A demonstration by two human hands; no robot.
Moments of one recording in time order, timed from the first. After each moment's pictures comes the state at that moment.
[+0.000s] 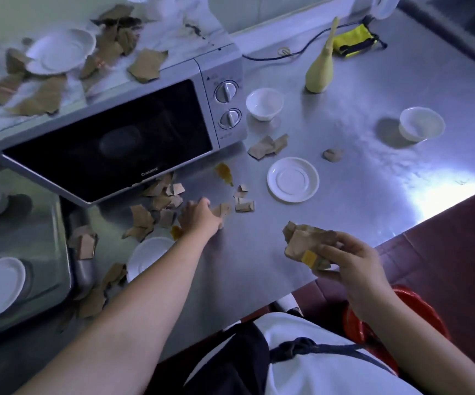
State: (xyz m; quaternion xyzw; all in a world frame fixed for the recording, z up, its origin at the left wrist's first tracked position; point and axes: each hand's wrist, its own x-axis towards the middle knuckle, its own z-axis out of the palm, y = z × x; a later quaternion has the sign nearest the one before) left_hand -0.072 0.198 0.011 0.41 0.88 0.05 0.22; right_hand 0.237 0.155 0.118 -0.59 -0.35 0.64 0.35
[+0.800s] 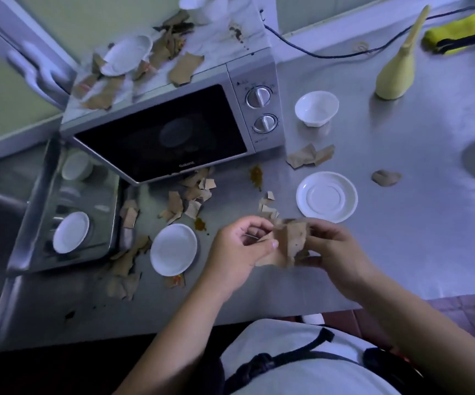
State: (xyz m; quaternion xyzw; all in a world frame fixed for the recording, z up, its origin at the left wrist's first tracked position) left_hand 0.079 0.149 0.165 0.26 0.75 0.46 0.40; right_hand 0.224 0.255 0.100 -0.32 -0.44 0.82 0.17
